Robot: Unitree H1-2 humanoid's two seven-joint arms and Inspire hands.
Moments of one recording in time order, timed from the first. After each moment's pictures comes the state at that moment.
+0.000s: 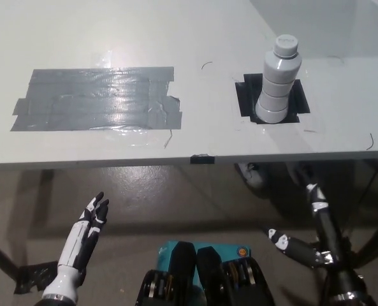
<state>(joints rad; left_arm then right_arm) -0.09 0.14 -0.01 0.21 0.08 -0.10 -0.04 -0.04 -0.06 0.09 -0.05 -0.22 -0.32 -0.05</state>
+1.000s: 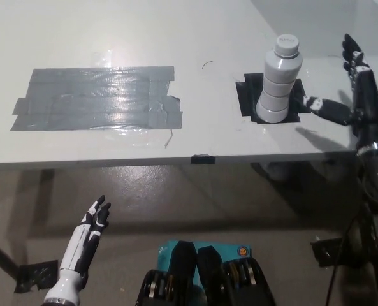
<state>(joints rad) -0.09 0.13 -0.01 0.22 0.08 -0.11 -0.04 -0.68 -0.15 -0.10 0.45 -0.12 -0.04 -0.04</state>
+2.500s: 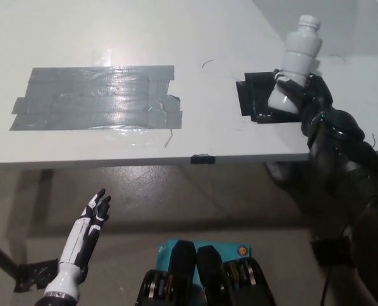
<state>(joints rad) -0.11 0.14 -0.01 0.21 0.08 -0.12 -0.04 -1.11 -0.11 -0.35 1.37 0.11 -0.07 -0.06</state>
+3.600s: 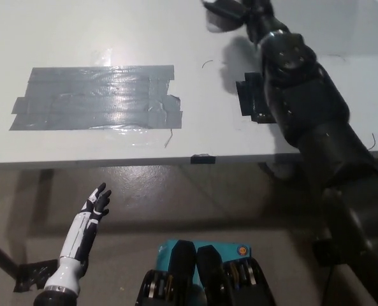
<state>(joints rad) -0.13 0.14 -0.01 0.21 0.08 -0.11 -0.04 -1.31 -0.02 0.07 1.18 -0.03 -0.10 -0.06</state>
